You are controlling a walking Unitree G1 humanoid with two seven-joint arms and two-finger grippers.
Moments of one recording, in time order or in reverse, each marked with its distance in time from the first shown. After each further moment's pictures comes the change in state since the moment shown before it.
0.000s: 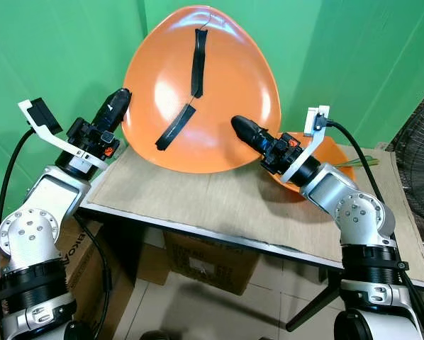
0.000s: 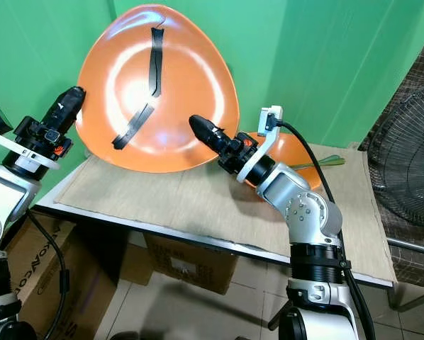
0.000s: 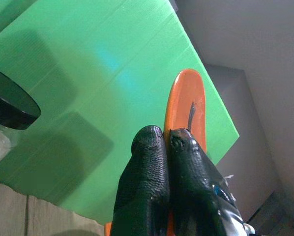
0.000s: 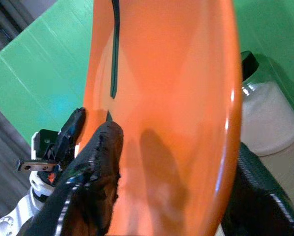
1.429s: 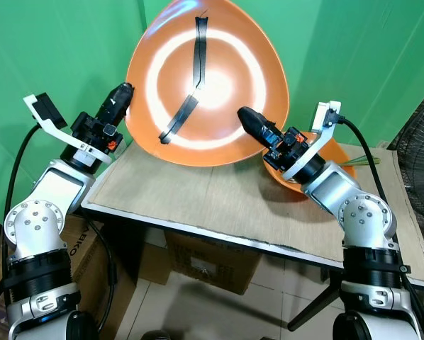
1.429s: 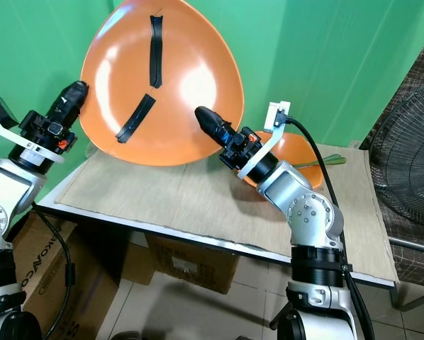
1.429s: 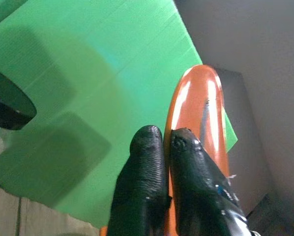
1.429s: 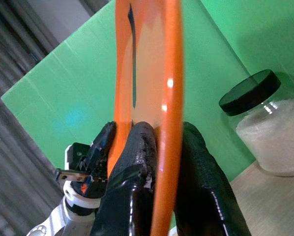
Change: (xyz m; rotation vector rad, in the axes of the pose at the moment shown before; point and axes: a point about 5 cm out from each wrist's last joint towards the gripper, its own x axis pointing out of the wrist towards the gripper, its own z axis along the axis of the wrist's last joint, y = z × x) left arm 0.009 0.006 0.000 -0.034 -0.008 -0.001; right arm -0.002 0.012 0.006 0.027 -0.070 0.068
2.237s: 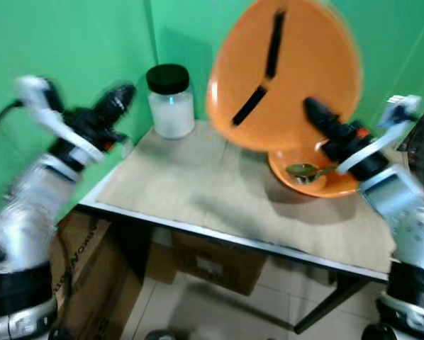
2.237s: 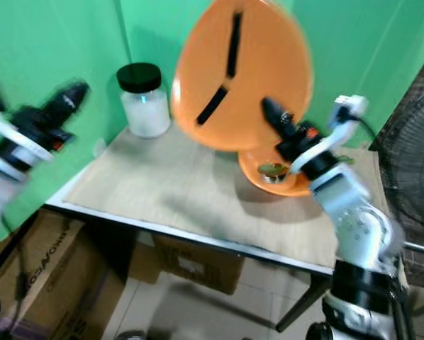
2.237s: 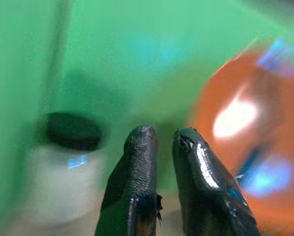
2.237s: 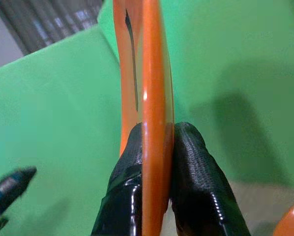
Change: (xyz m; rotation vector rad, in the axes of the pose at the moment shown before) left arm -0.003 -0.026 0.003 0.689 0.174 0.198; right arm -0.055 0.013 0.059 -0.347 -0.184 -0.354
